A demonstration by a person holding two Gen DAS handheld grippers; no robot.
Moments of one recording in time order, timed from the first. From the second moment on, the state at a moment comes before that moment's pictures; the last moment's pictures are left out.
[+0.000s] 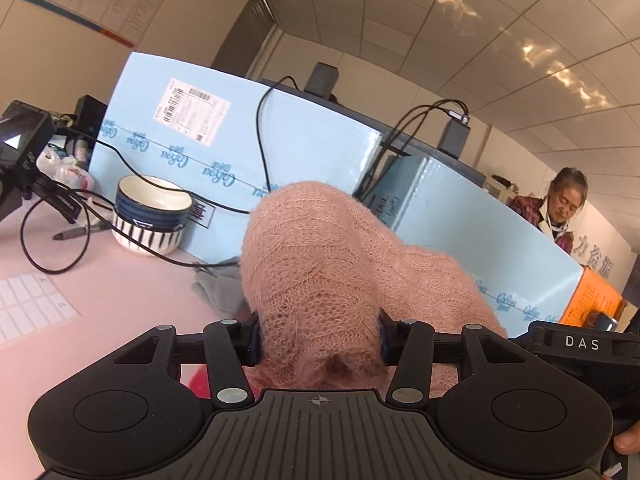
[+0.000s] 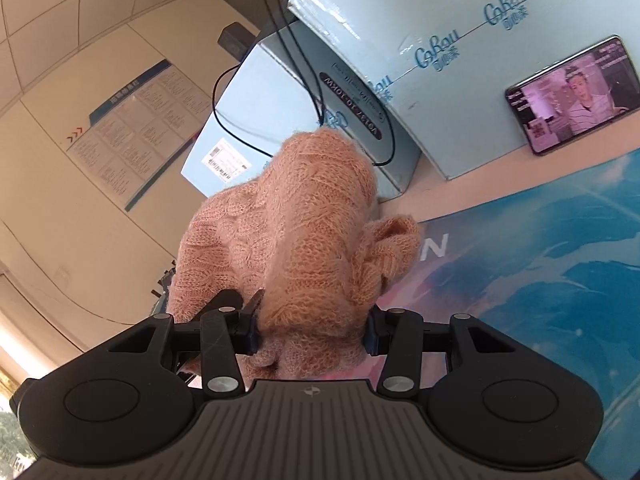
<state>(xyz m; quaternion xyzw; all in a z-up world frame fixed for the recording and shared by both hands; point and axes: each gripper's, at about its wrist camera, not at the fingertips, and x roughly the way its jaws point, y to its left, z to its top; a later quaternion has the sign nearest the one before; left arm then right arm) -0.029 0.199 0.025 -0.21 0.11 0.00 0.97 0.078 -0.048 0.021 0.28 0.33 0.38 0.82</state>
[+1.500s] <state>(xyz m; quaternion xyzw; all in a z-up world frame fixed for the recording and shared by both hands) -0.047 0.179 0.007 -0.14 0.08 0.25 0.95 0.069 -0.020 -0.015 0.11 0.26 0.34 0.90</state>
